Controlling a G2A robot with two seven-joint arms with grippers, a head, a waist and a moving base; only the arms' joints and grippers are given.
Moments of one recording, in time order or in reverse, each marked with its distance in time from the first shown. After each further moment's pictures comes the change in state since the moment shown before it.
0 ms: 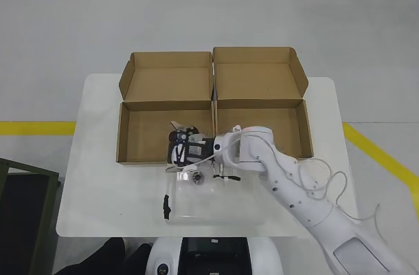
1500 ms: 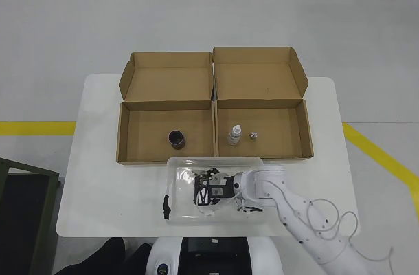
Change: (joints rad) left arm 0.000 0.000 0.000 0.000 0.000 0.000 0.000; right arm -0.293 0.103 0.080 -0.058 -0.282 -0.116 -0.068
